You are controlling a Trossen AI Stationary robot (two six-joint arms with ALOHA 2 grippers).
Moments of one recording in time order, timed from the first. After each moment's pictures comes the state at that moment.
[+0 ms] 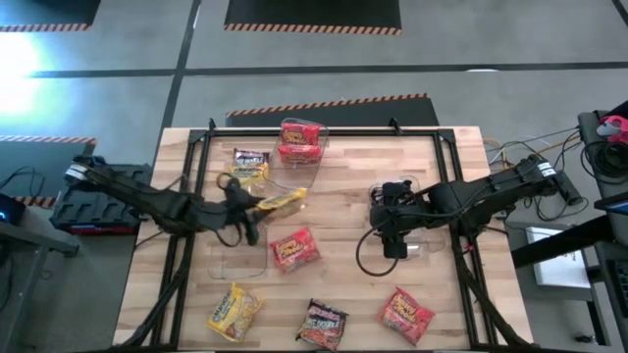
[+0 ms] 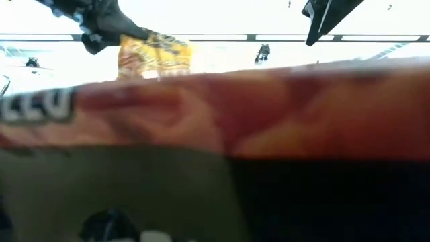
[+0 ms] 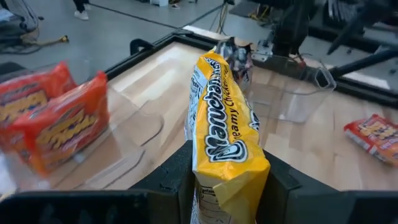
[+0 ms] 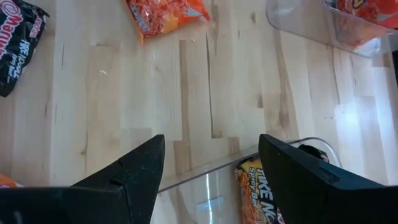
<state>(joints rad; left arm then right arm) -0.33 0.93 0.62 -0.13 -0.67 -0.44 0.29 1.36 1.29 -1.03 0.24 0.23</state>
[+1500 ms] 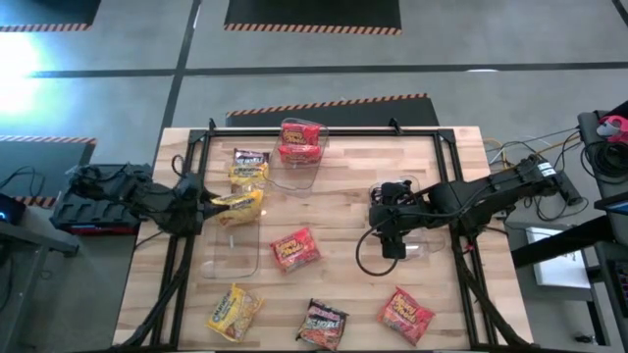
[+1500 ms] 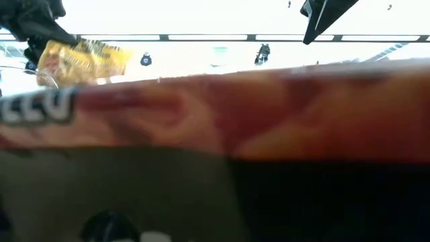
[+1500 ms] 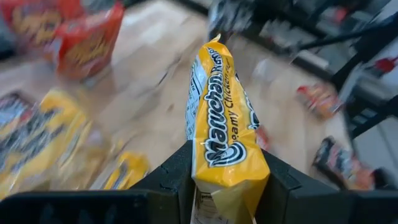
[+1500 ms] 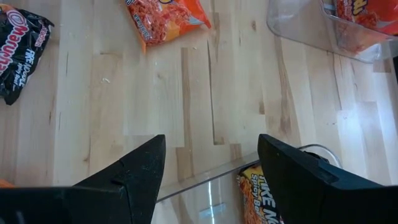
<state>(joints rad) -0.34 0.26 0.56 -0.80 -0.46 -0.64 0.29 1.36 1.29 -1.00 0.24 0.23</state>
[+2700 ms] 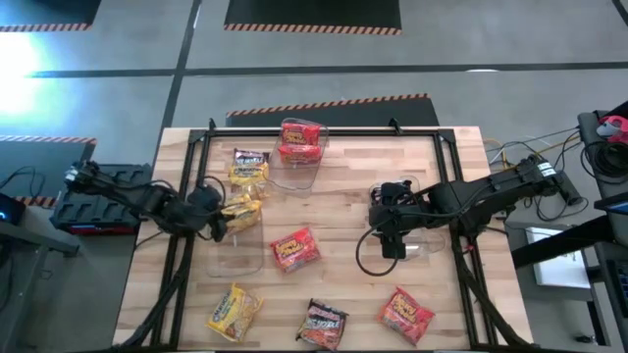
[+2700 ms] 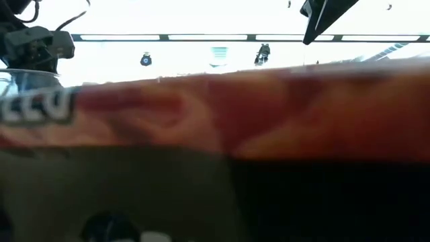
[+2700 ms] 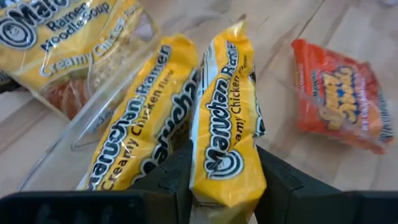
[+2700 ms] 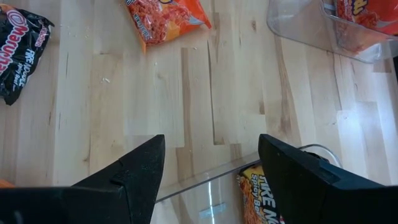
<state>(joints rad) -0.34 0.53 0.46 -0.89 -0.46 -0.94 0.29 1.36 1.29 -1.00 0.24 0.23</state>
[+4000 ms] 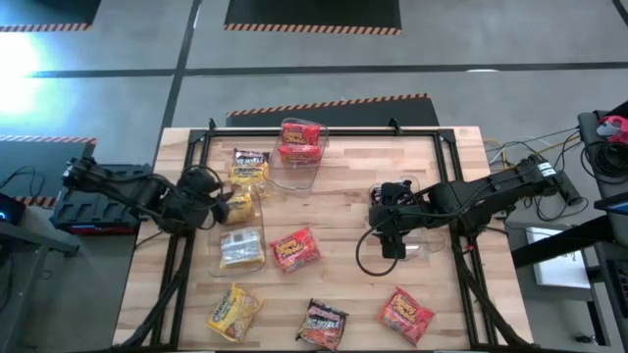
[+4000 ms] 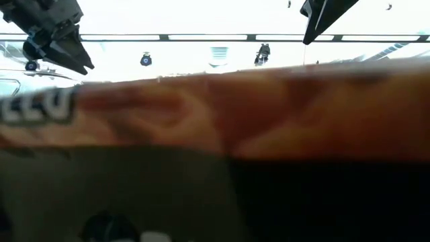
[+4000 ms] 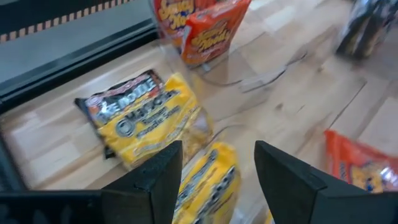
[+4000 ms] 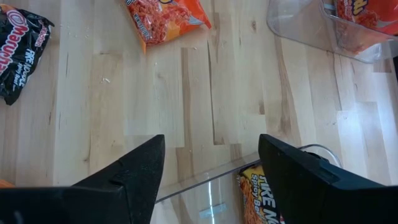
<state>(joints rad) -0.34 0.69 0.72 -1.06 -0.78 -1.00 0.29 1.36 1.29 -1.00 0.24 0.23</state>
